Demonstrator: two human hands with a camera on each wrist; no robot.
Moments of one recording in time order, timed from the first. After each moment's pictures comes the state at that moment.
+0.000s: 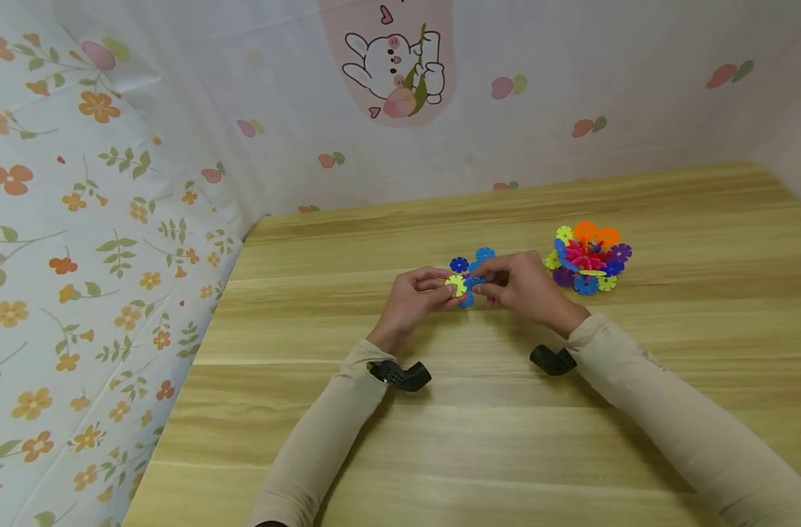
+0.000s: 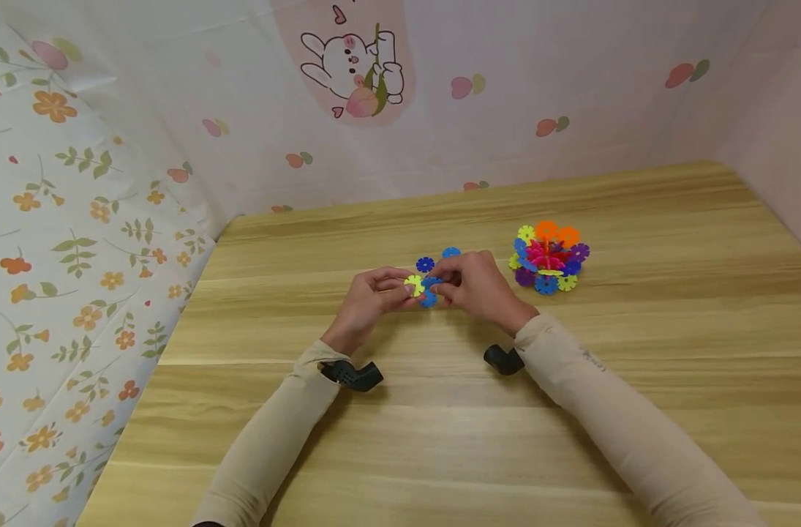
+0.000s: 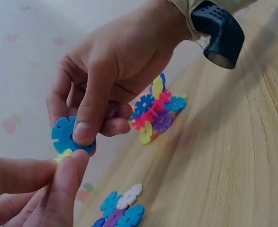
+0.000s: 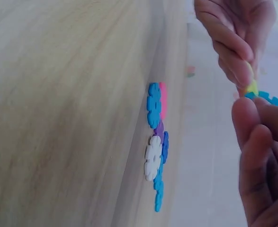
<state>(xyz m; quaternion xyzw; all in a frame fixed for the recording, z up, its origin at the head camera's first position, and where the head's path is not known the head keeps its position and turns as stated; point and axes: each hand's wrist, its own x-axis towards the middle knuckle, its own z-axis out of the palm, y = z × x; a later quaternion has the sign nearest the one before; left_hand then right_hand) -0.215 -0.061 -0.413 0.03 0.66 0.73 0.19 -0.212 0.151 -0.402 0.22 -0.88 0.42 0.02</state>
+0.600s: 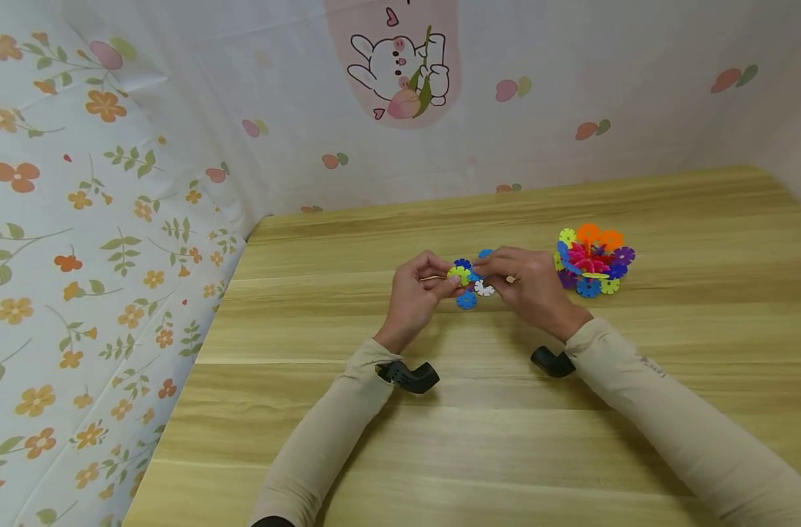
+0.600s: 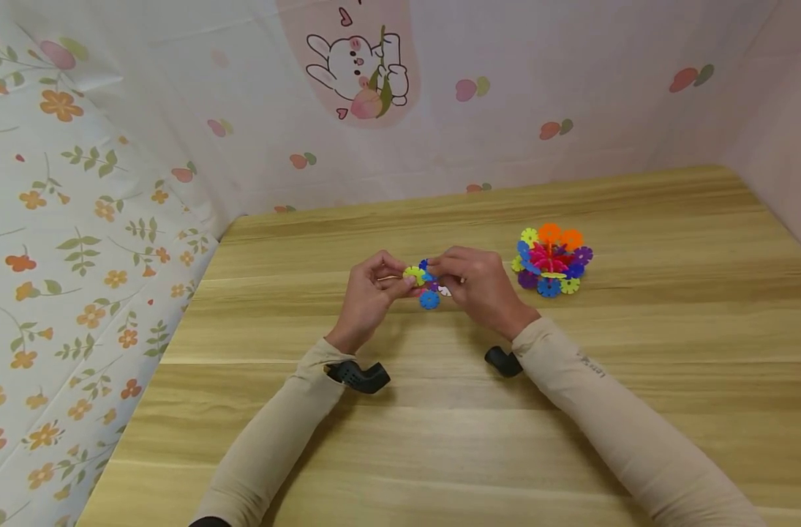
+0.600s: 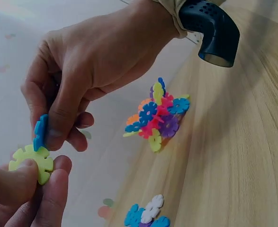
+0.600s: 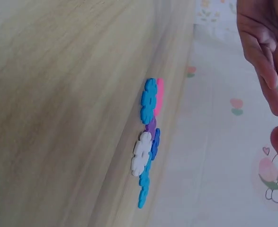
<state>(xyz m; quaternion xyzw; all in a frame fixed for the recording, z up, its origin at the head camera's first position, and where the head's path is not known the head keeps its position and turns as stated) -0.209 -0.051 -0.396 0.12 0.70 0.70 0.06 -0.208 0.144 -0.402 0.34 -0.81 0.35 0.32</state>
